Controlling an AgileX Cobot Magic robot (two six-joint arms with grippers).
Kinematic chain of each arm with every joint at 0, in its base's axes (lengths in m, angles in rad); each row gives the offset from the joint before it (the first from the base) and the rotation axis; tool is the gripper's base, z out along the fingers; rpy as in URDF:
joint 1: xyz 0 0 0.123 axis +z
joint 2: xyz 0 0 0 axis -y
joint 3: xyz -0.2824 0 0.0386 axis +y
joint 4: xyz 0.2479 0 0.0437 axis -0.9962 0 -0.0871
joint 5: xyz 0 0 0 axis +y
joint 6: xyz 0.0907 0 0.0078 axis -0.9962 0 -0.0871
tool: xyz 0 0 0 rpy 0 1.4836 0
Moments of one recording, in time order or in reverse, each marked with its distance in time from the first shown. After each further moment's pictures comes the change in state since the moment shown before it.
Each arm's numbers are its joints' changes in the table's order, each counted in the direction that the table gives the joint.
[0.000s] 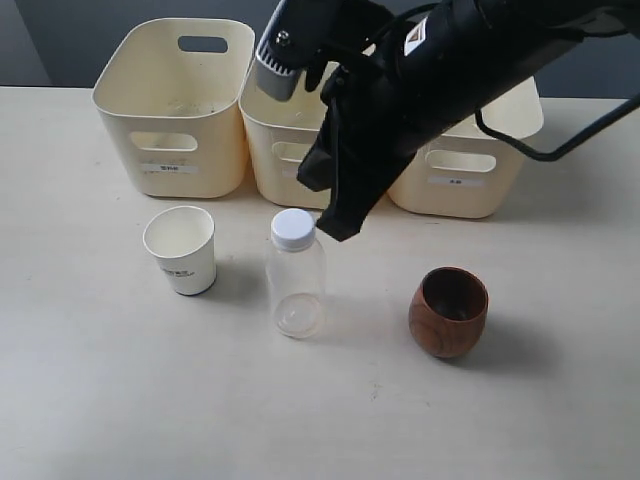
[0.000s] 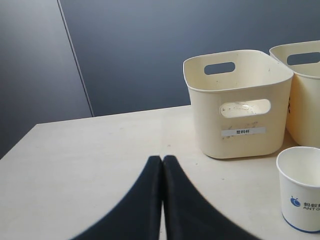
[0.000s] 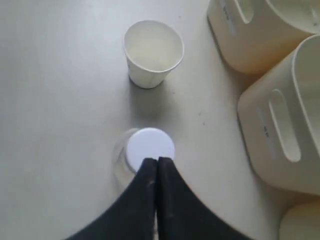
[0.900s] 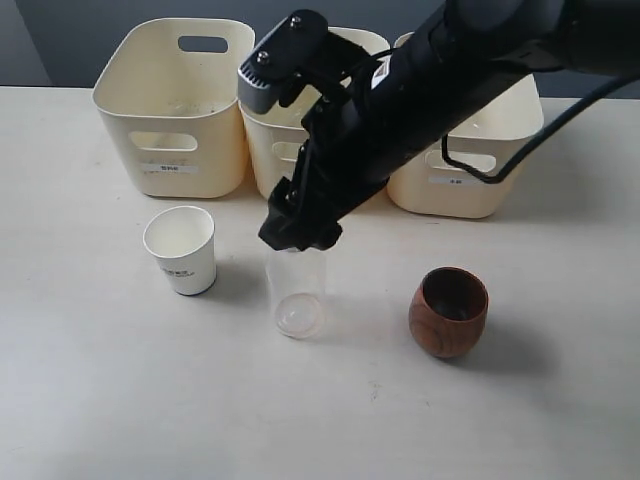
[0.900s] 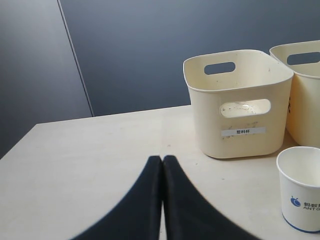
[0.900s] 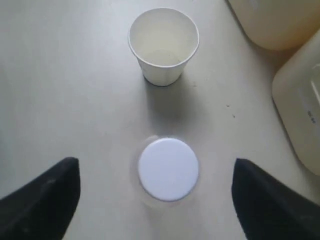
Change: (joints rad) left arm 0.000 0.000 0.000 0.000 0.000 0.000; right arm 0.000 -0.095 0.000 -0.072 -0.018 -0.105
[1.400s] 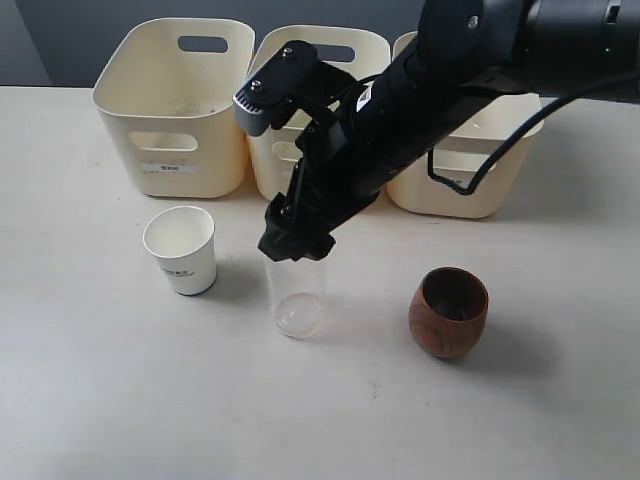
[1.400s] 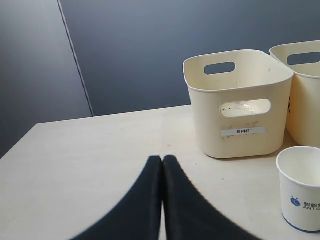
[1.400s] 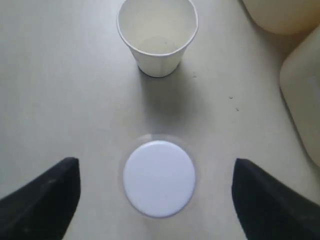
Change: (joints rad) left arm 0.000 0.000 0.000 0.000 0.000 0.000; right arm 0.000 -0.066 0.000 0.000 -0.033 0.000
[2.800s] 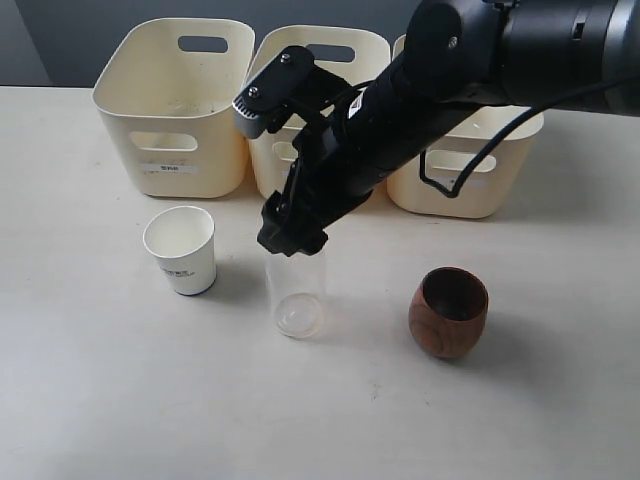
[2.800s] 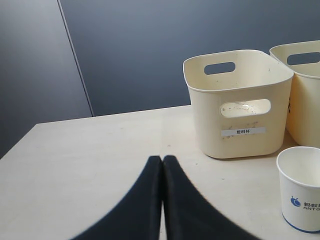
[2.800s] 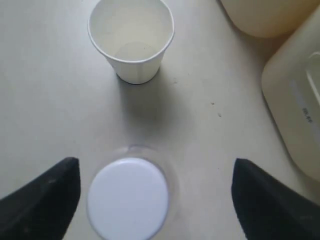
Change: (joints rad) left arm 0.000 0.000 0.000 0.000 0.000 0.000; right arm 0.000 -0.039 0.000 0.024 -0.079 -0.019
